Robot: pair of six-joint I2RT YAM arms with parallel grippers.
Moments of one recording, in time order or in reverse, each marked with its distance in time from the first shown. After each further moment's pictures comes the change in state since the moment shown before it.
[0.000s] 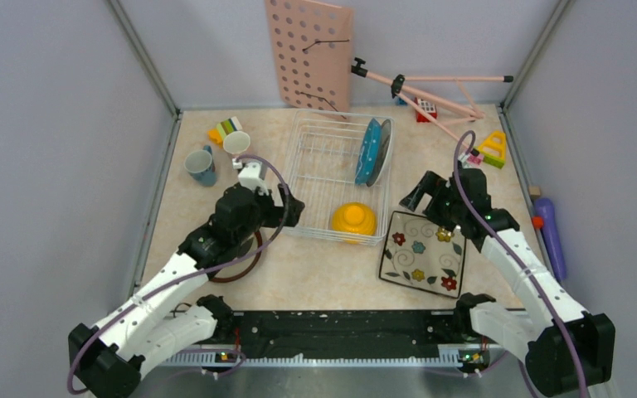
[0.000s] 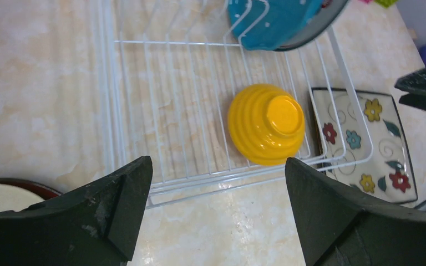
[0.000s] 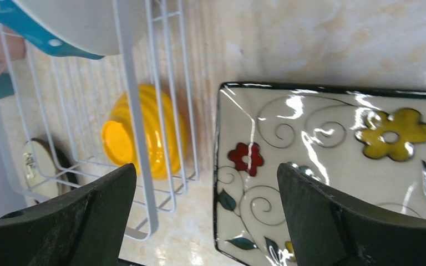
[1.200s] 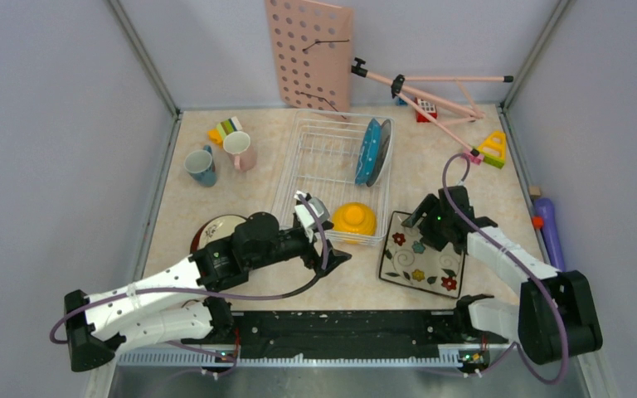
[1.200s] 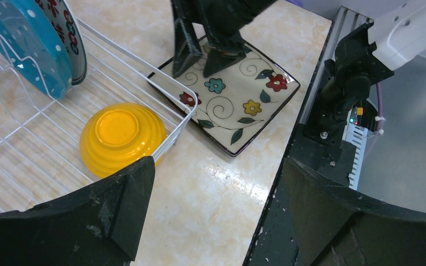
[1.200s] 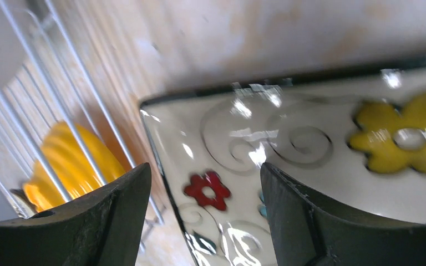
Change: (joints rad) left arm -0.510 0.010 0.048 0.140 0.180 0.343; right arm -0.016 0.206 -0.186 0.152 0.065 0.199
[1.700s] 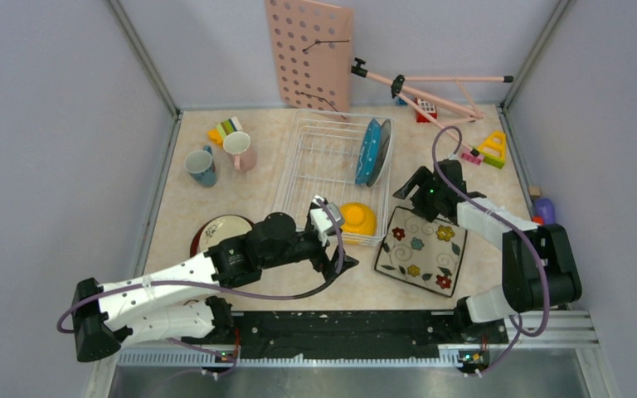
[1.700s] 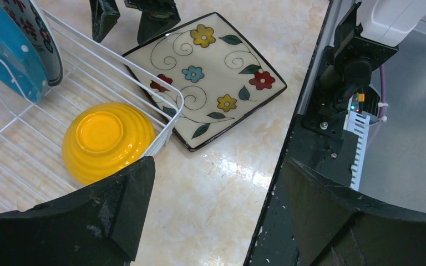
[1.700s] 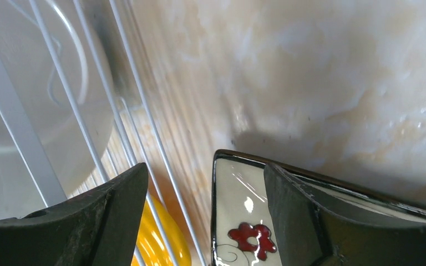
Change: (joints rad) left arm -0.029 0.095 0.012 0.029 0.013 0.025; right arm -0.045 0.311 0.254 0.178 -0.053 -0.059
